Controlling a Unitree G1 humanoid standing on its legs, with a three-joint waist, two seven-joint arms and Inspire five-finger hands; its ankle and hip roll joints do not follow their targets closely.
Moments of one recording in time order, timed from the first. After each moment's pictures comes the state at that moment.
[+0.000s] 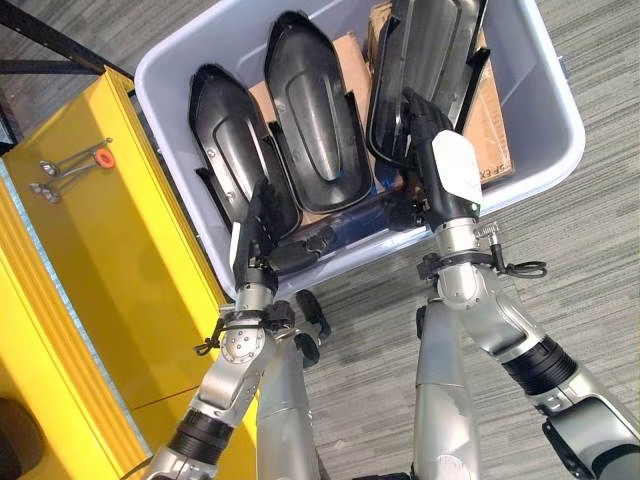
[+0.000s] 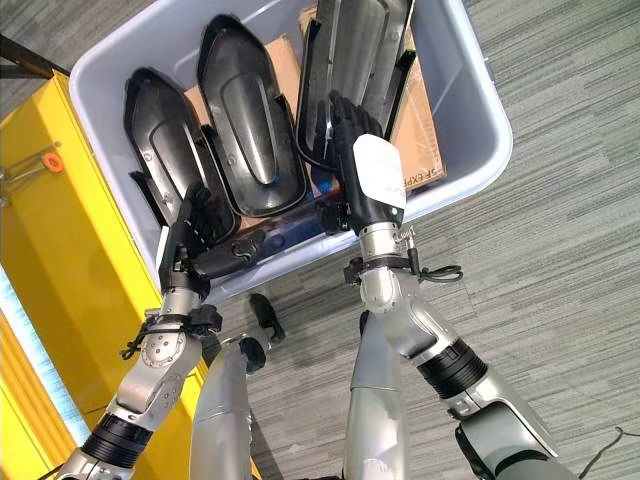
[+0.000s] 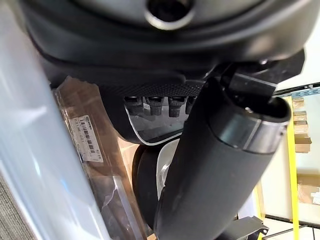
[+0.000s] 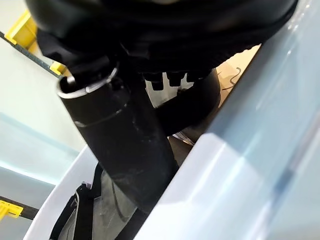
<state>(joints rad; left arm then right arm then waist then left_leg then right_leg) -0.22 0.36 -0.28 -0.02 -0.46 -0.17 0.41 -0.66 -0.51 0.52 -0.02 -0.33 0.27 -0.49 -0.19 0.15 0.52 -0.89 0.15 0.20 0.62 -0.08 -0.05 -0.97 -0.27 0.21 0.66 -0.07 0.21</state>
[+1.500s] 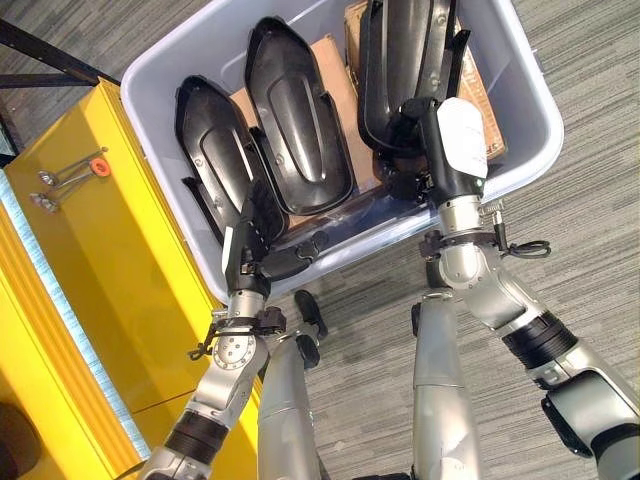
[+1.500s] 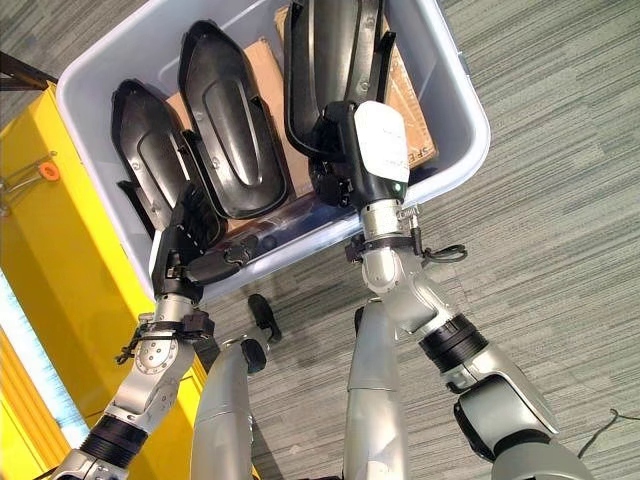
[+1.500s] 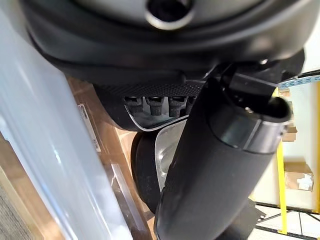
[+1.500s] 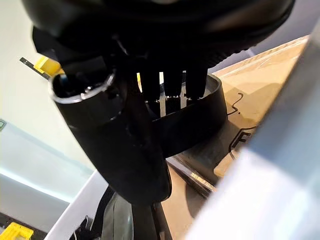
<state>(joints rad) -0.21 0.38 -0.29 0.11 -0.50 -0.35 0.31 -0.77 -0.54 0.56 0.17 -0.31 0.10 -0.51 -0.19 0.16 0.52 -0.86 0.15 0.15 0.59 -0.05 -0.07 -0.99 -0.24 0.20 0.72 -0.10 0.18</state>
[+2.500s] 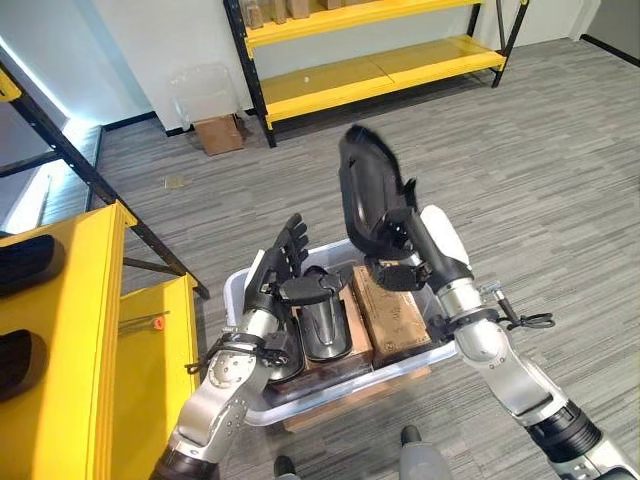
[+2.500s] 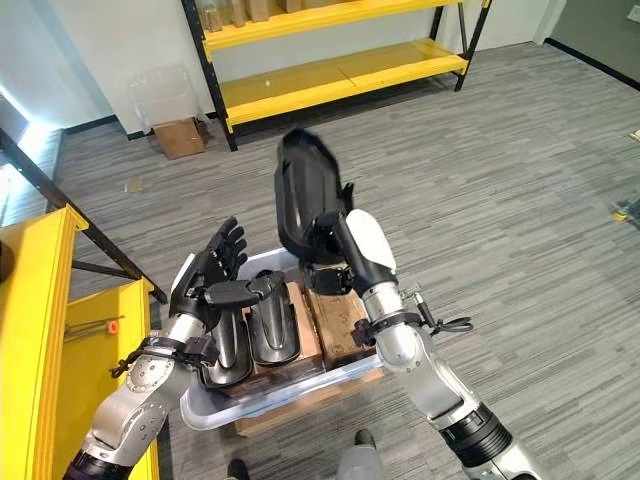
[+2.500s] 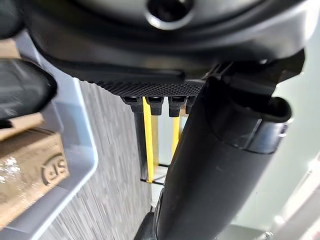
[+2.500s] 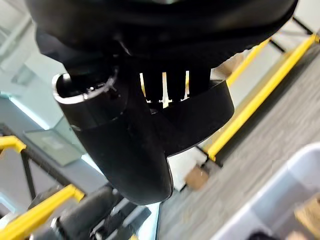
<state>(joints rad) -0.03 0.38 -0.22 -0.28 -0.54 0.16 0.23 -0.27 -0.57 0.46 -0.22 -0.22 0.11 -0.24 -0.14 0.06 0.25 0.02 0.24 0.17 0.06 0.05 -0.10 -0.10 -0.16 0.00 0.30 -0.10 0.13</state>
